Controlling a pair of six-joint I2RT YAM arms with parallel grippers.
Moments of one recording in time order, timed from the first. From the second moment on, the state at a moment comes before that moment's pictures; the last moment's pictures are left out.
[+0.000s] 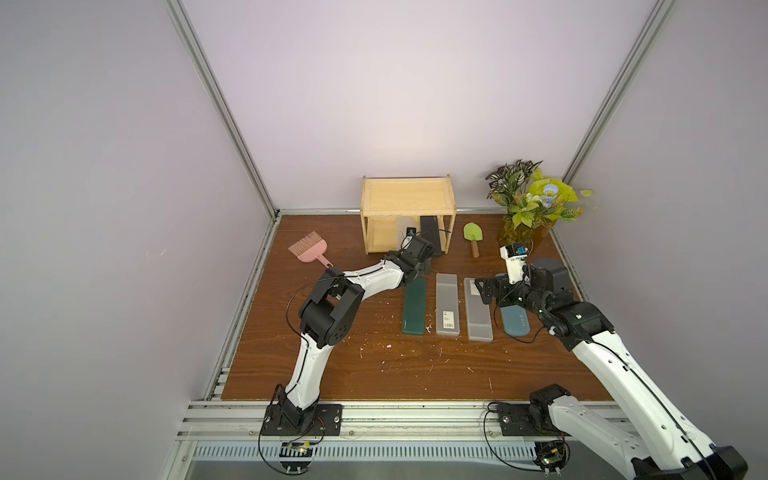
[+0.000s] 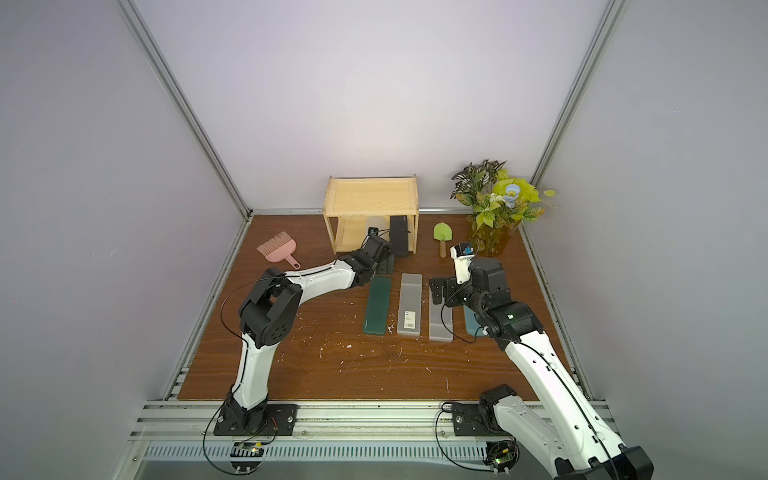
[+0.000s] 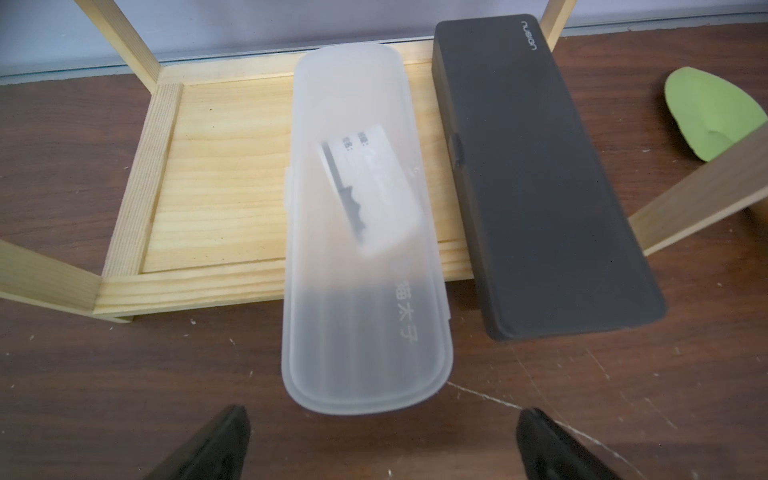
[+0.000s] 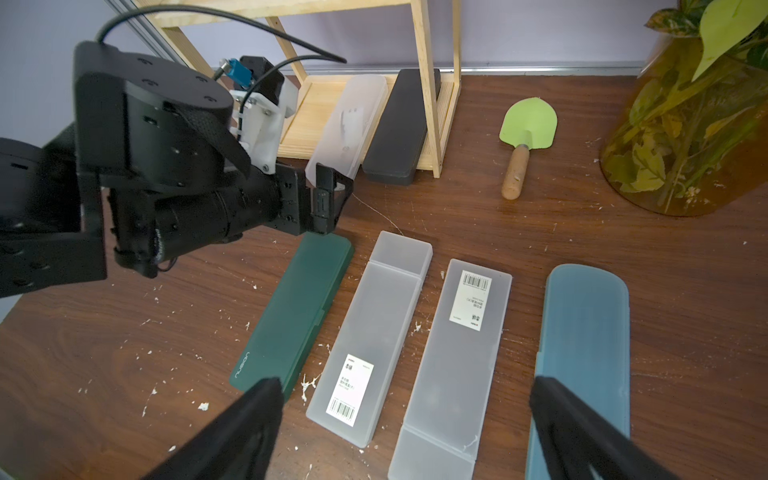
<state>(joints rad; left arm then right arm) -0.67 2.13 1.51 -0.17 -0.43 -0.42 0.34 0.91 0.89 -0.58 -0.06 0.21</state>
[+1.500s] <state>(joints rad) -0.60 2.23 1.59 -0.17 -0.38 -0.38 0.34 0.94 0.91 -0.60 -0.03 0.20</state>
